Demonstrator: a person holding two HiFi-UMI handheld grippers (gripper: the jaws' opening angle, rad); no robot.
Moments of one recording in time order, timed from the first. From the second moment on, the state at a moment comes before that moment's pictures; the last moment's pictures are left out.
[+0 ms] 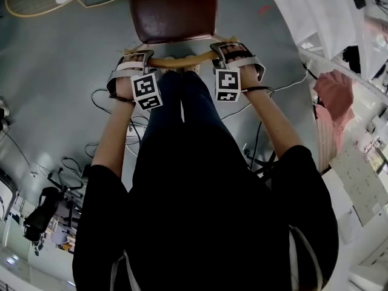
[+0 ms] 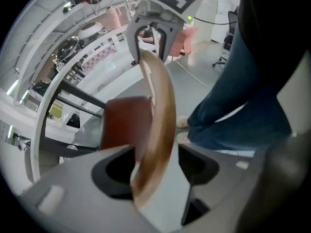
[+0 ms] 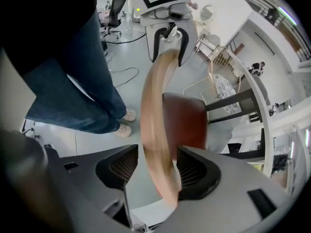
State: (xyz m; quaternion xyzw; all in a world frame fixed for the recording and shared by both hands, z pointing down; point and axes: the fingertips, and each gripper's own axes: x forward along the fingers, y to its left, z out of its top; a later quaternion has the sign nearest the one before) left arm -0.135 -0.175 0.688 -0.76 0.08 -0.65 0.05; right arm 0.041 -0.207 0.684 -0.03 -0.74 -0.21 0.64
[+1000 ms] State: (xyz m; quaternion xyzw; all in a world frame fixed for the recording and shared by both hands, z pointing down) left arm -0.138 -0.155 0.712 -0.68 0.03 -0.73 0.07; right arm 0.047 -0.195 0.708 -0.06 -0.70 -0.31 0.64
